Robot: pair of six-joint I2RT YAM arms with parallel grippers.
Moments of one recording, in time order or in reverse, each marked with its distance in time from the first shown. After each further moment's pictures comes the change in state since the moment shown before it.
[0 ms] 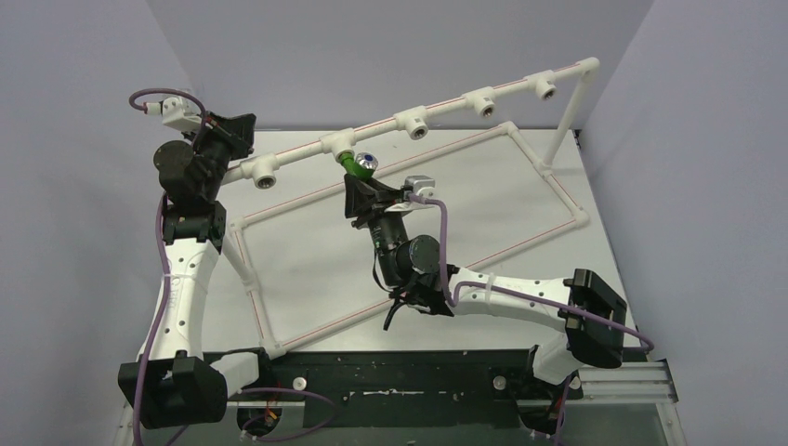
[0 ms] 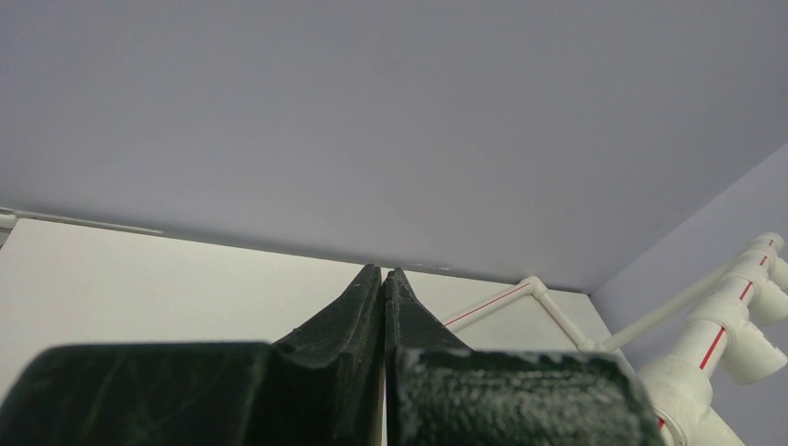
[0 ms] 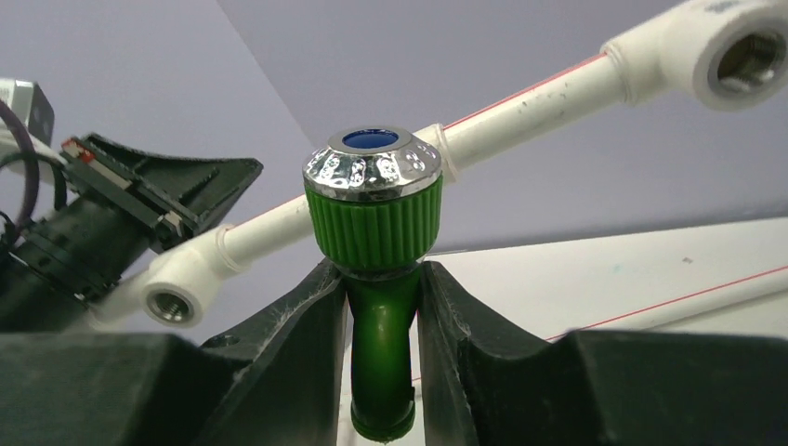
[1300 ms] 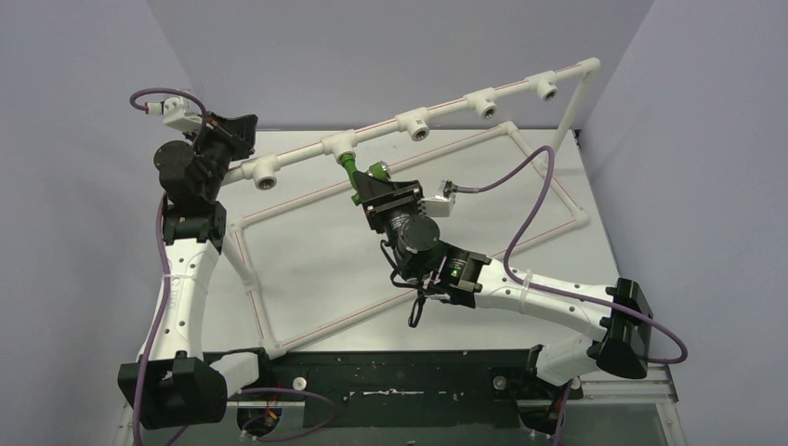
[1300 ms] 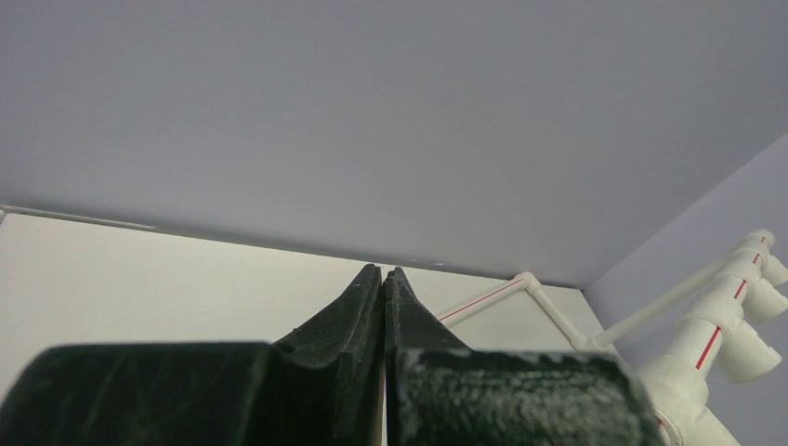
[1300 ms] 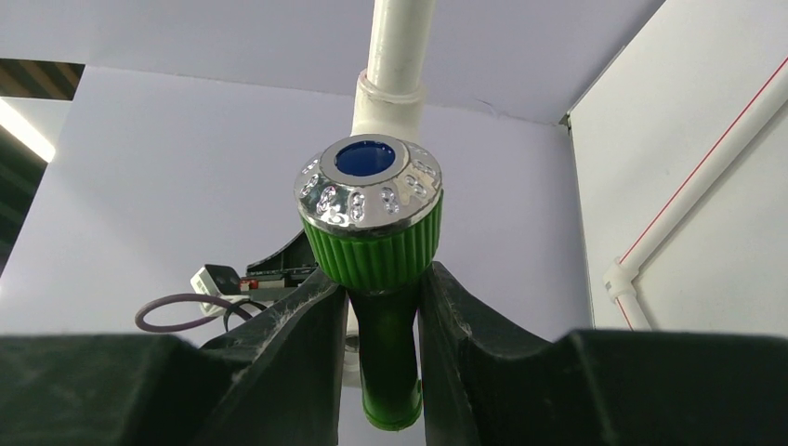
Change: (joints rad) left arm -0.001 0.000 0.000 -0.001 0.008 -0.007; right arm -0.043 -0.138 0.075 -0.679 0.036 1.335
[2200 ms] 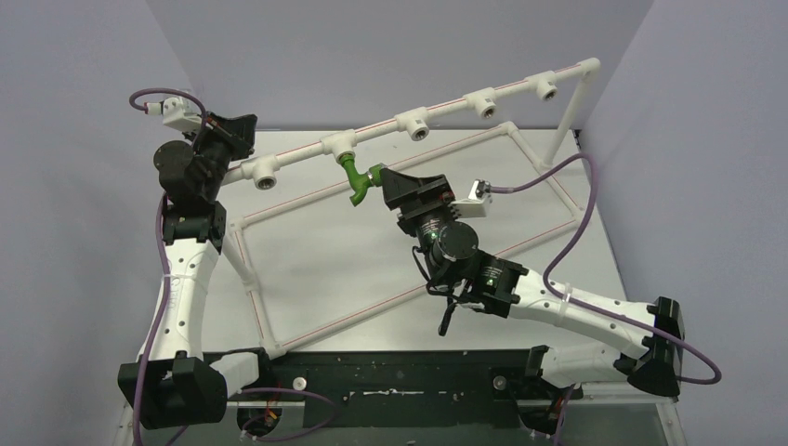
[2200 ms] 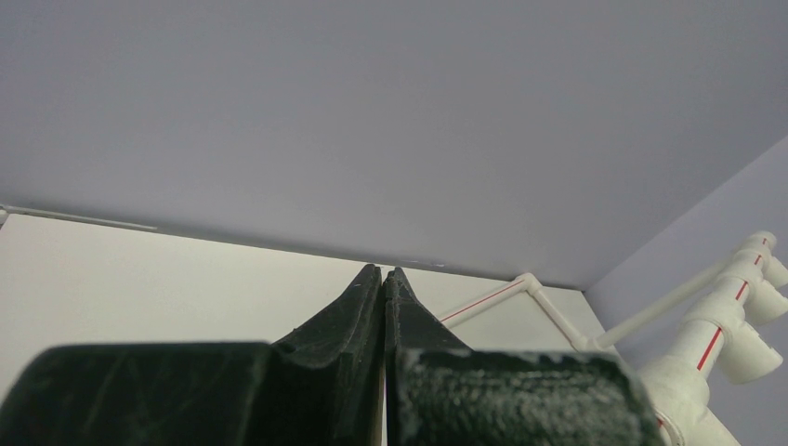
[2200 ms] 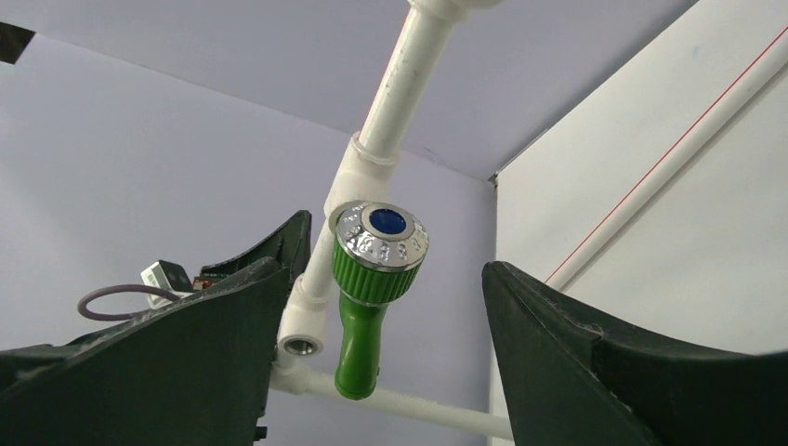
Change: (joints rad) left arm 0.000 0.000 0.000 0.000 0.000 0.000; right arm -0.013 -0.184 -0.109 -0.060 0.034 -0.217
